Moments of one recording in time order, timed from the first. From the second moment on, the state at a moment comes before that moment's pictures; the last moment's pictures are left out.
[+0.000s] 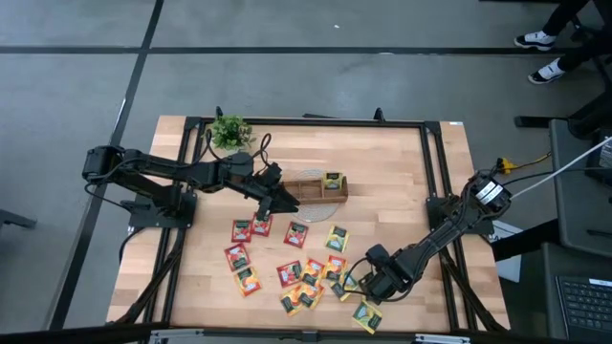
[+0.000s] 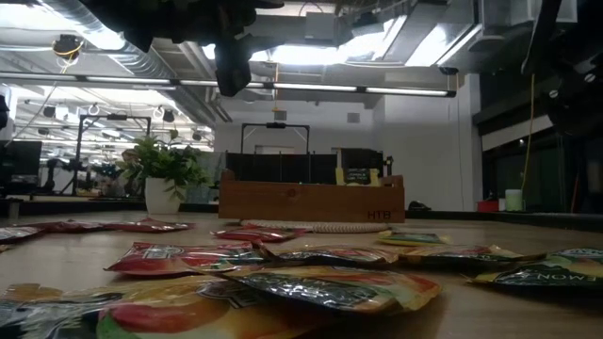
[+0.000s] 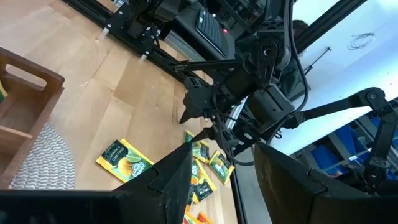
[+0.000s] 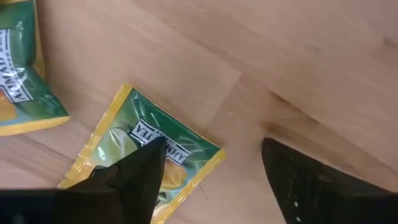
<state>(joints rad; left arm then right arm) 0.08 1.28 0.68 0.39 0.38 -0.69 0.72 1.82 1.04 -0.74 -0.01 1.75</state>
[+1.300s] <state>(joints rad) 0.08 1.28 0.68 0.39 0.38 -0.69 0.72 1.83 1.27 -1.03 0.05 1.64</state>
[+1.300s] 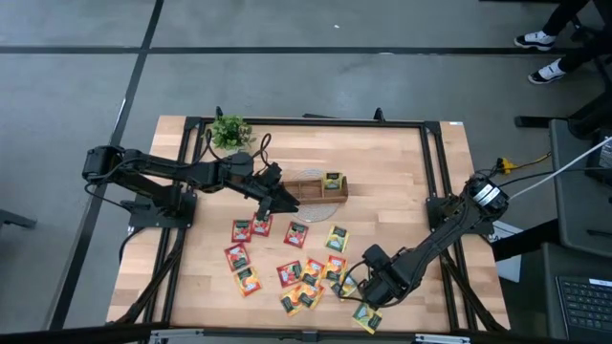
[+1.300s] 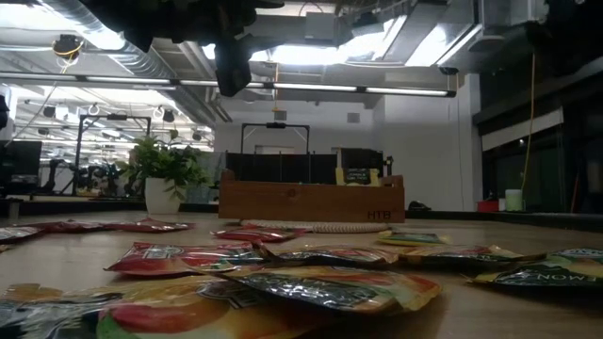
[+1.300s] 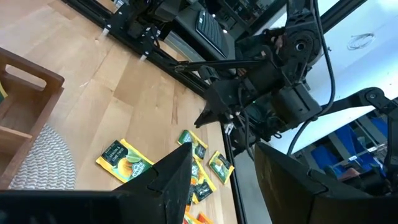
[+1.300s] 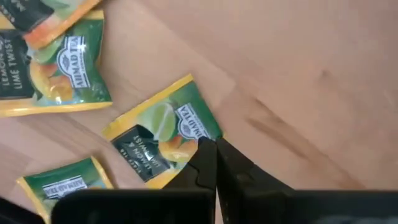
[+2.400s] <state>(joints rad) 0.08 1.28 0.68 0.40 0.38 -0.70 0.72 1.96 1.28 -0.97 -0.04 1.64</state>
